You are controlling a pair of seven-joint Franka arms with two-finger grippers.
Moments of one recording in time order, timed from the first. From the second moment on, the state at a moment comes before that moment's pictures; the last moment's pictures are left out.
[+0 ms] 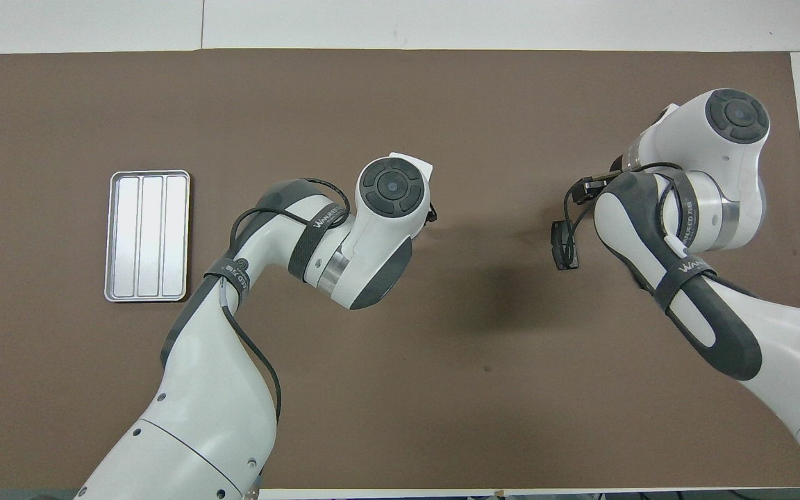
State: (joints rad) left arm -0.70 0.57 0.02 -1.56 -0.01 2.14 -1.08; right arm 0.04 0.42 0.02 -1.81 0.02 2.21 -0.08
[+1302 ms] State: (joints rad) left arm -0.70 0.57 0.03 -1.64 -0.01 2.27 -1.12; right arm 0.00 0.41 0.02 -1.86 0.02 2.27 -0.15
